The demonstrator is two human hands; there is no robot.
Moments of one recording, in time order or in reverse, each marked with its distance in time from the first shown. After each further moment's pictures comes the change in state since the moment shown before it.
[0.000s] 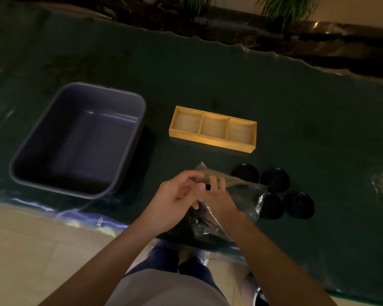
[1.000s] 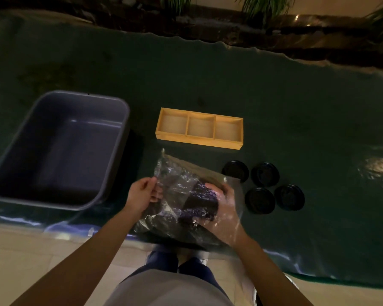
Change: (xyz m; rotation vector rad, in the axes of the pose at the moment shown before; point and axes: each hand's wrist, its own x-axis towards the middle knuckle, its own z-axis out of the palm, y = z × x) left_hand 0.050 -0.129 -0.031 -0.151 0.322 -0.499; right_hand -0.060 0.024 0.023 0.736 0.508 0.017
